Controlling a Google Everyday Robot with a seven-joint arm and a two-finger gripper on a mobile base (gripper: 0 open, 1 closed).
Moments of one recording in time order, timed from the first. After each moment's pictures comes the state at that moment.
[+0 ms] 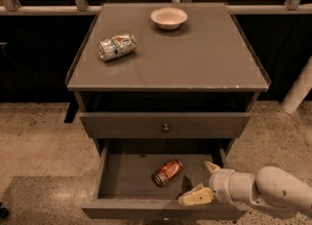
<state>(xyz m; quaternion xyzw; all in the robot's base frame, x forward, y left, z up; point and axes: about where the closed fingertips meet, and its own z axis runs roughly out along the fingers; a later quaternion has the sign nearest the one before) 0.434 -0.145 0.530 -0.32 0.84 0.27 0.35</state>
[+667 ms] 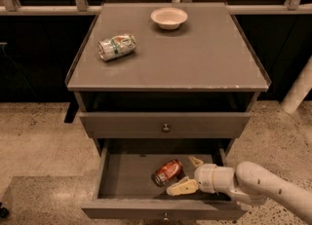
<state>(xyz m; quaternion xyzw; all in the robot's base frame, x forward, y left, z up) 0.489 -0.105 0.472 -0.33 0.80 0.34 0.38</state>
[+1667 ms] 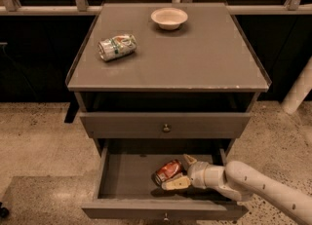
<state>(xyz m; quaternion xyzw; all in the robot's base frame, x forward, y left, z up) 0.525 -0.092 0.426 -0.32 0.79 0.33 0.39</state>
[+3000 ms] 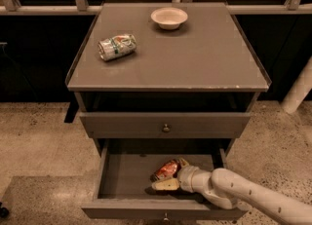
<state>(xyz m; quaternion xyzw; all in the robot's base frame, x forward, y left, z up) 0.535 -0.067 0.391 -0.28 0.82 0.30 0.40</state>
